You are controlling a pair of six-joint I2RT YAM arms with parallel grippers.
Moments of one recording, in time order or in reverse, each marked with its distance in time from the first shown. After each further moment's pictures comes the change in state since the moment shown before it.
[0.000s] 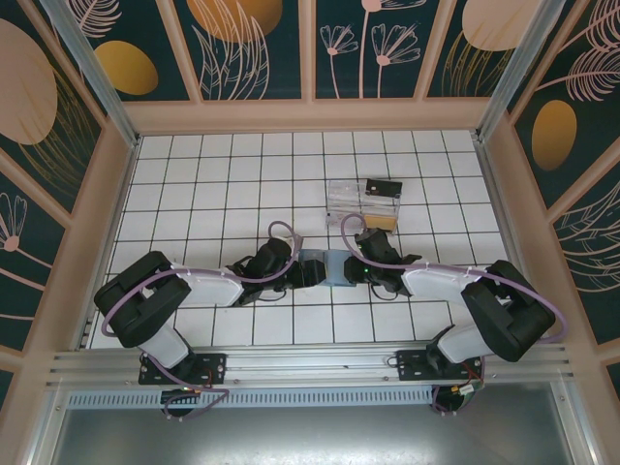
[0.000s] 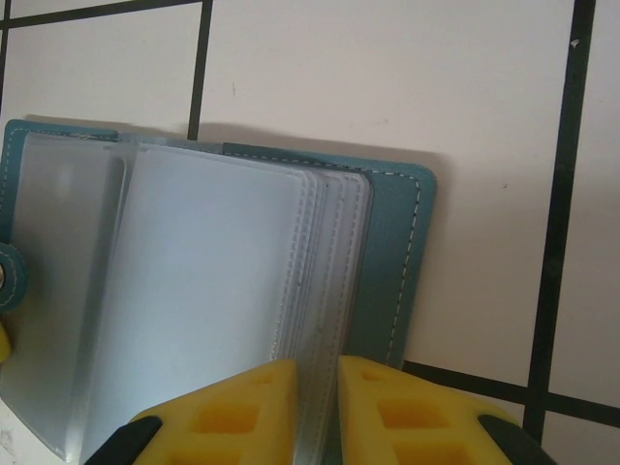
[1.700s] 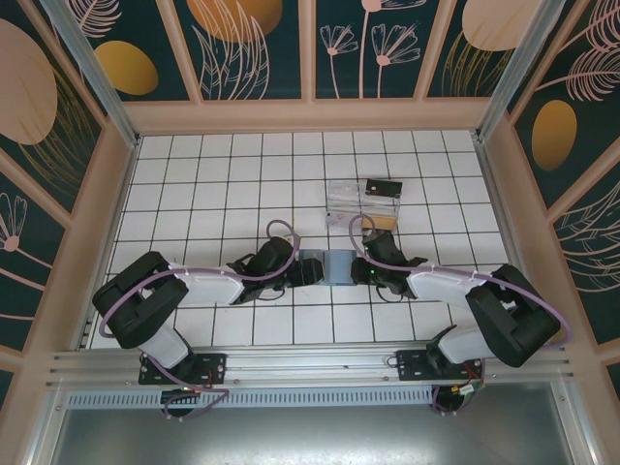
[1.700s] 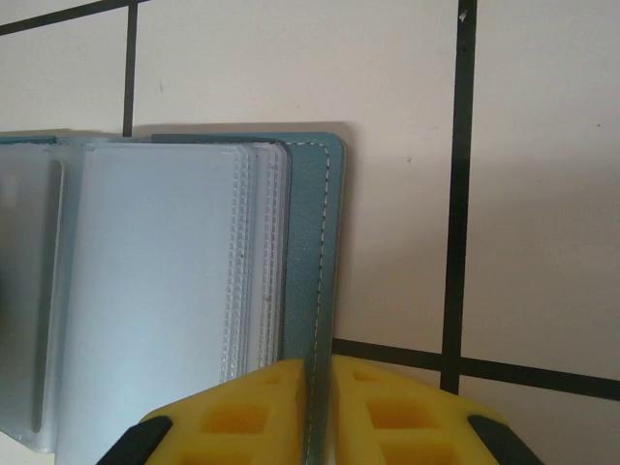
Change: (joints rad) left arm 0.000 -0.011 0.030 -0.101 -0.071 0.009; right arm -0.039 -0.035 -0.043 -0.001 -0.001 0.027
